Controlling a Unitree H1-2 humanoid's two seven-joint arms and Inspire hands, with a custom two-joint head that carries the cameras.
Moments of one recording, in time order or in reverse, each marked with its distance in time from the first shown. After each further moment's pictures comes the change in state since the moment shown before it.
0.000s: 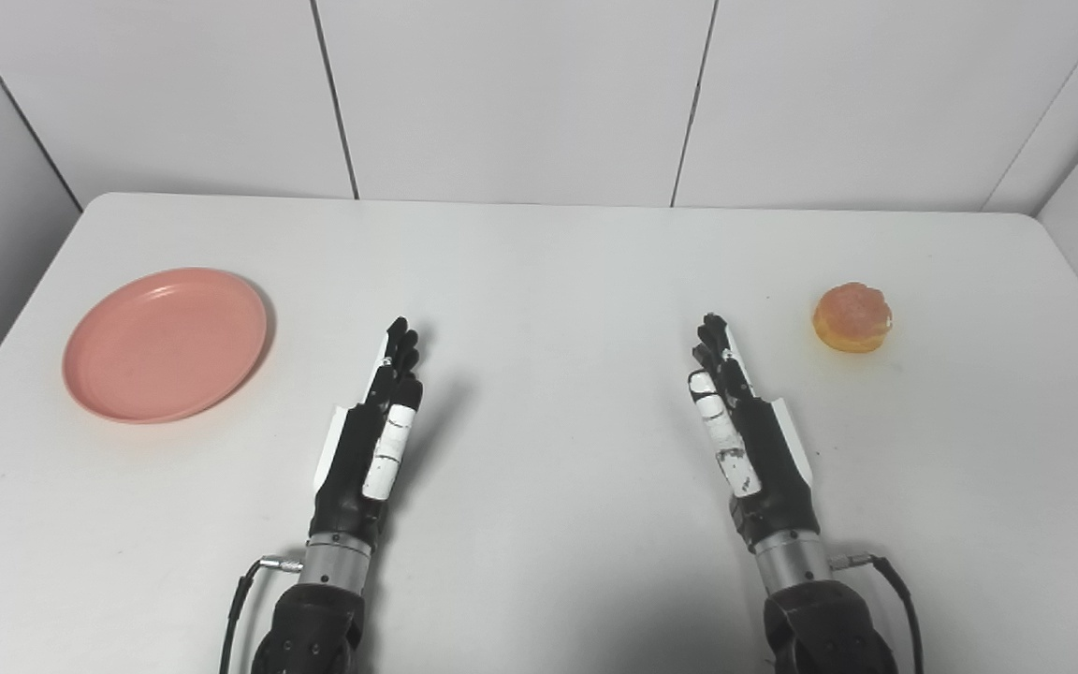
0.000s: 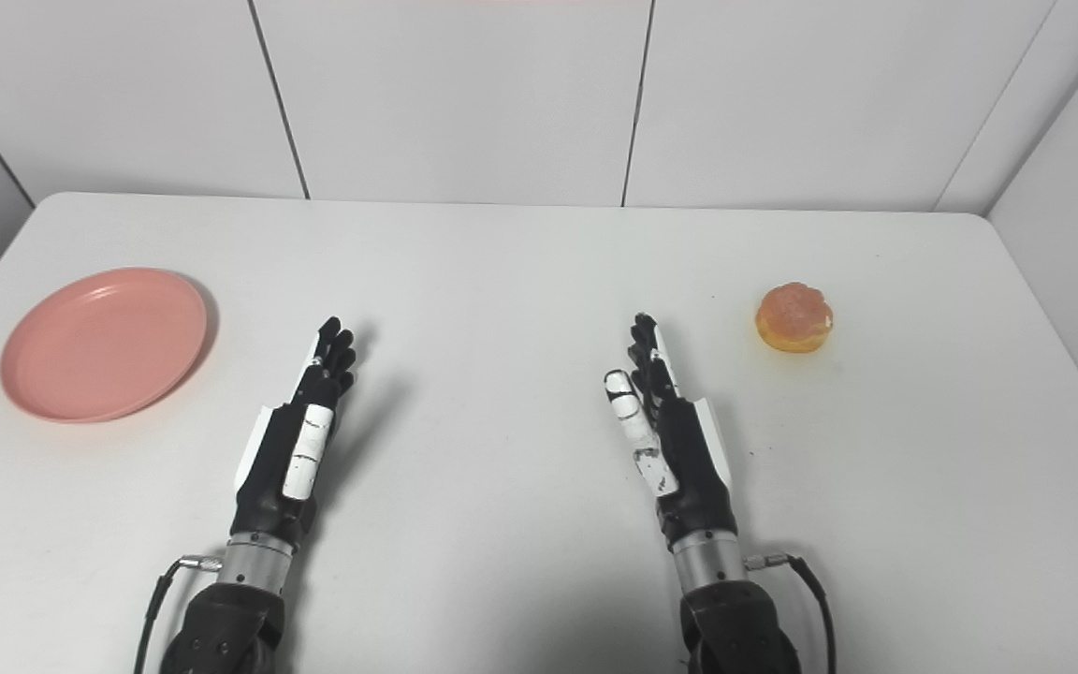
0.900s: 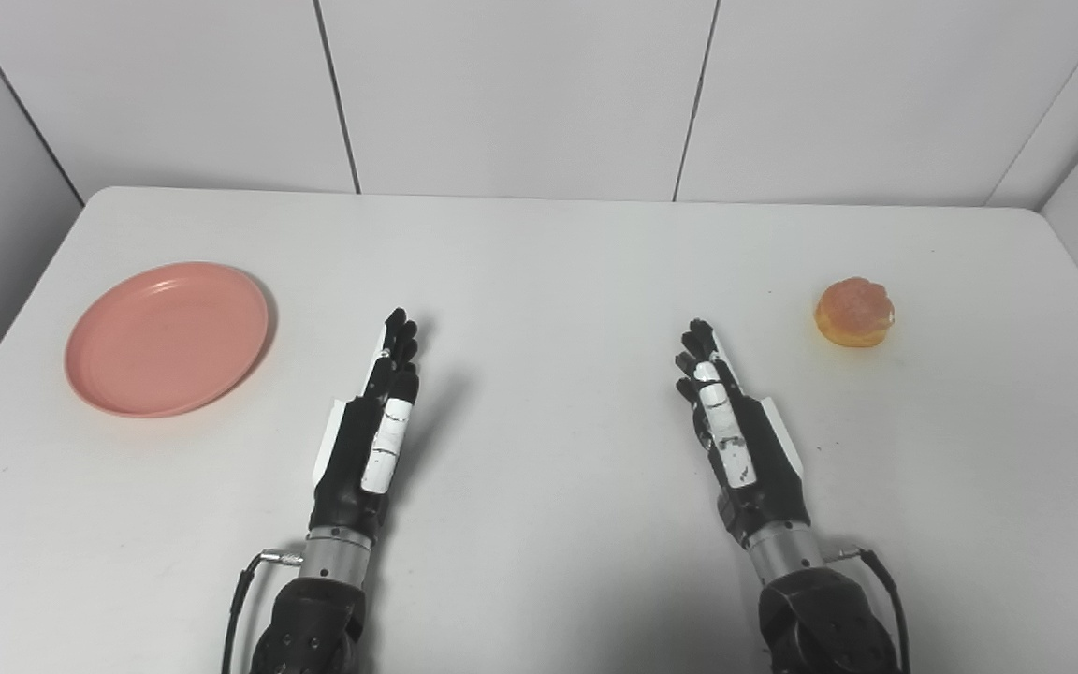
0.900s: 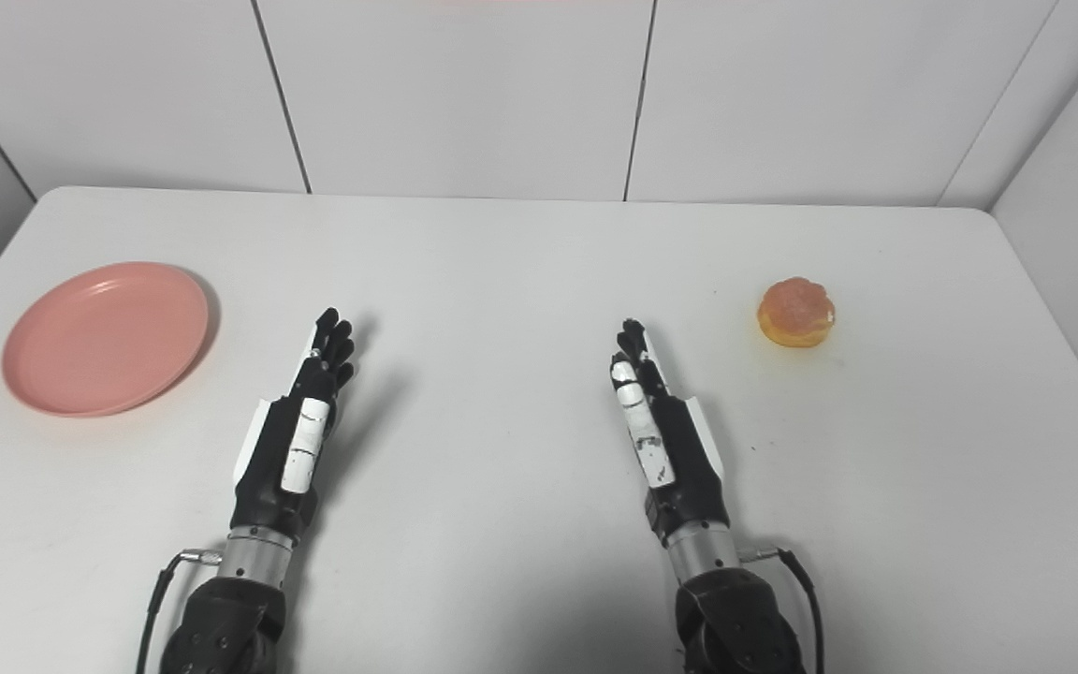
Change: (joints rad) left arm -0.001 0.002 -0.002 0.000 -0.022 -0.006 -0.003; right arm -0.015 0.017 -0.036 0.003 0.097 0.098 0.030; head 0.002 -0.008
